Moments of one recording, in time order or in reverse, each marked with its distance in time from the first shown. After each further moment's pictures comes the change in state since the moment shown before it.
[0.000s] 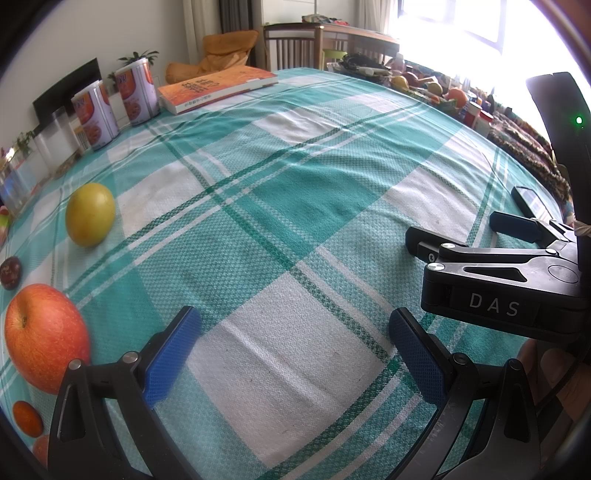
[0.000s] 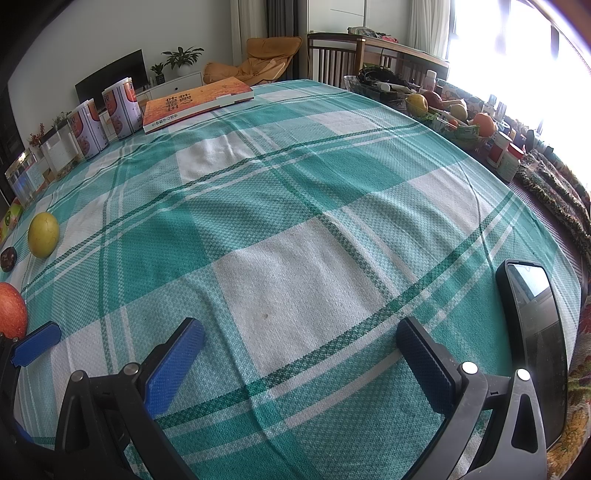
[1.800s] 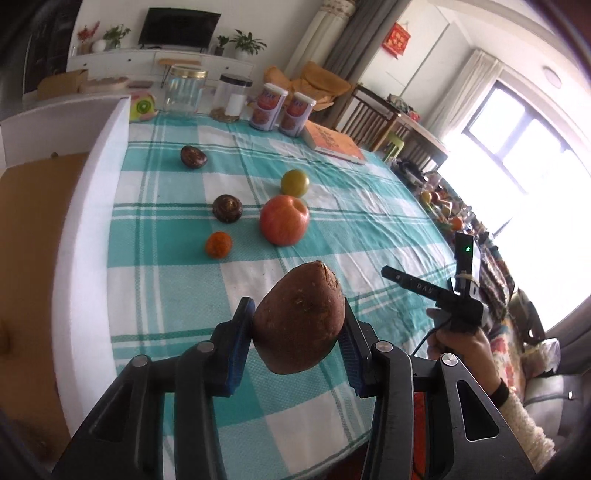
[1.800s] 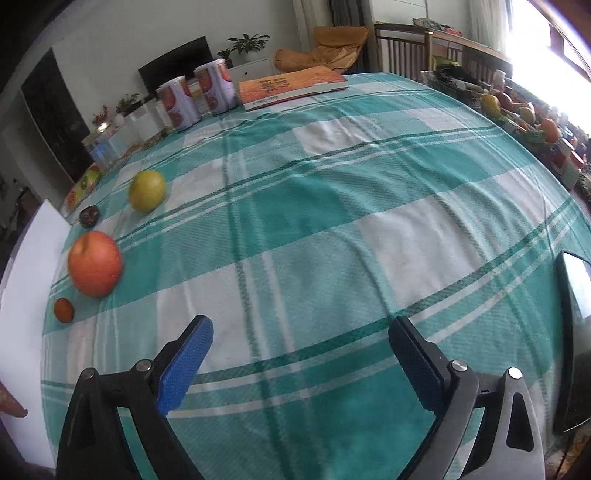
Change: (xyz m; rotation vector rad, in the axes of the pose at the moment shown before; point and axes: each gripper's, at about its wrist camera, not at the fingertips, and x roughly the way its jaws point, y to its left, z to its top) left arm -0.247 0.149 -0.136 -0.517 -0.165 -0.117; right arm -0.053 0.069 -0.032 -0.137 0.057 0.397
